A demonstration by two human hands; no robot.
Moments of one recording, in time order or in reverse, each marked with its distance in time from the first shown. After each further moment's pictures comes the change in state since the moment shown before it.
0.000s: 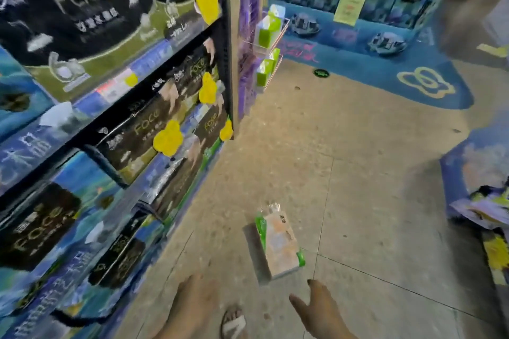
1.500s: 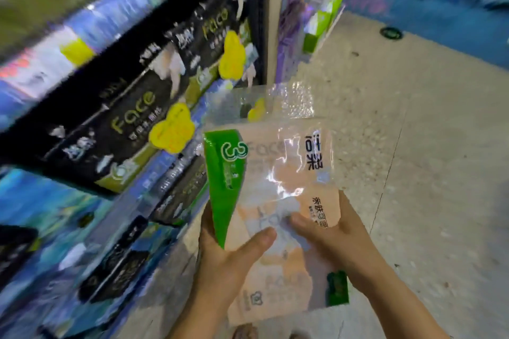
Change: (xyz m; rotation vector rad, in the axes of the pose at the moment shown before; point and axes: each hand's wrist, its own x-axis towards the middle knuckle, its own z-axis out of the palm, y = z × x) left_hand 0.116 0.153 -0.033 -0.892 0.319 0.262; right_hand 0.140 -0.167 -0.126 0.810 -0.112 -0.575
